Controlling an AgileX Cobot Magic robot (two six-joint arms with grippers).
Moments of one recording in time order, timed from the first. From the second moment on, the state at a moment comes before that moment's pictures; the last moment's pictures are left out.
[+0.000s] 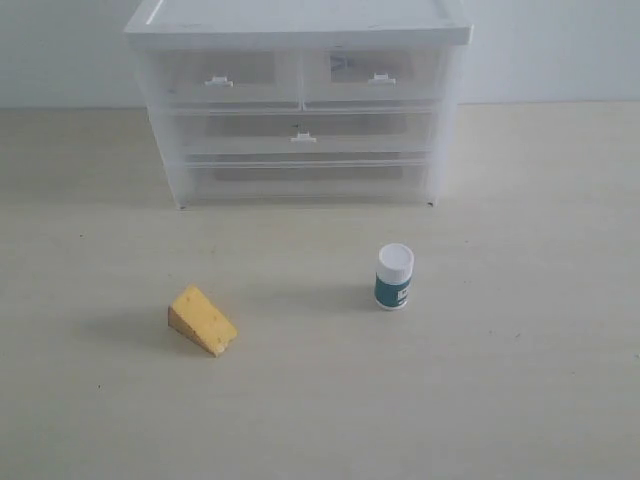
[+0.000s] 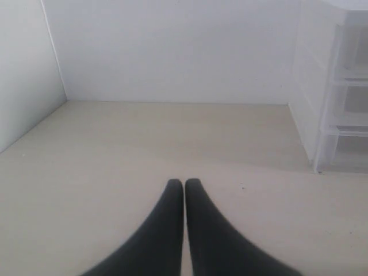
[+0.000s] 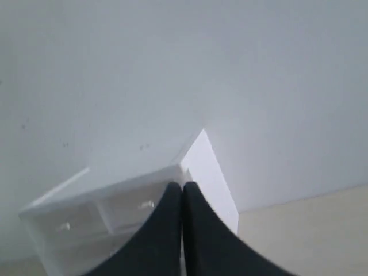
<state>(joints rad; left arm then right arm) 0.23 0.01 0.00 -0.04 0.21 0.04 0.17 0.09 -0.08 -0.09 -0.12 0.45</state>
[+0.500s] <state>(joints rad) 0.23 0.01 0.00 -0.04 0.21 0.04 0.63 1.36 -0.42 -0.31 -0.58 0.57</state>
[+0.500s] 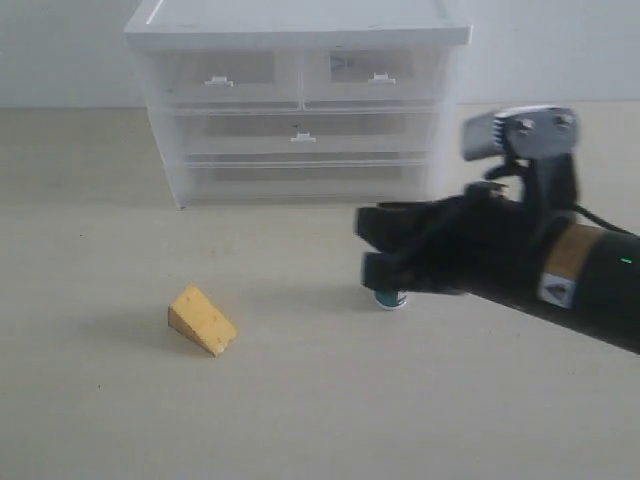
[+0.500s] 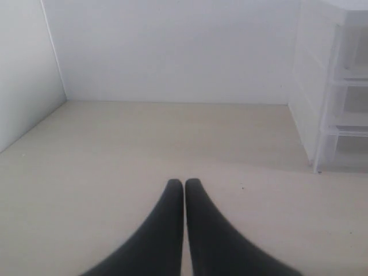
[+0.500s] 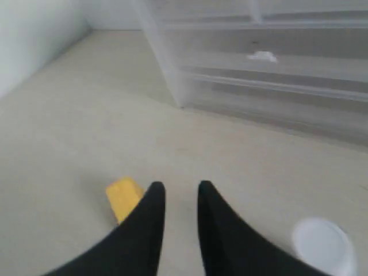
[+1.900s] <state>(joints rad) 0.23 0.01 0.00 -0.04 0.21 0.04 0.70 2.30 -1.41 0.01 -0.89 1.44</state>
